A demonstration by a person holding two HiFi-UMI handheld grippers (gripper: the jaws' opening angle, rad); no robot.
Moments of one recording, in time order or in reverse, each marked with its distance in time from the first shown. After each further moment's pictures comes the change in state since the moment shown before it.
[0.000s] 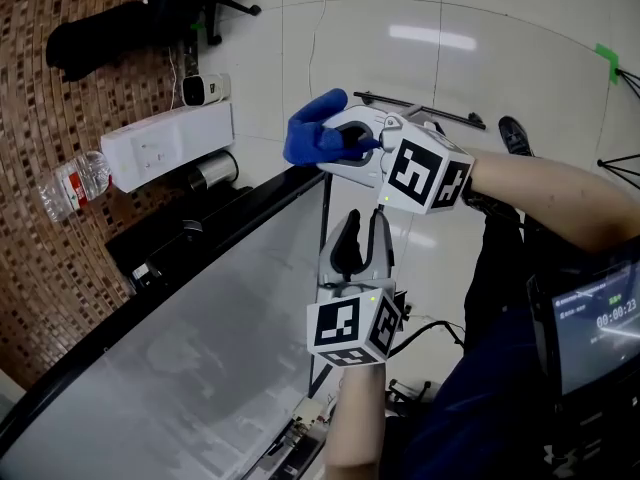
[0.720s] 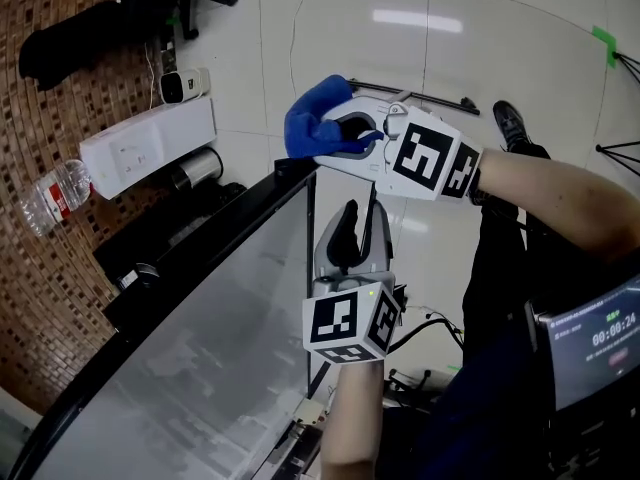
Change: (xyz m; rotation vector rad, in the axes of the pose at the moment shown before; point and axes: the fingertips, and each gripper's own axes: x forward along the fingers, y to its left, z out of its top) left arm 0.035 0.005 -0.025 -0.007 0.039 -0.034; right arm -0.001 -0.005 -0.043 0.186 -0.013 0.011
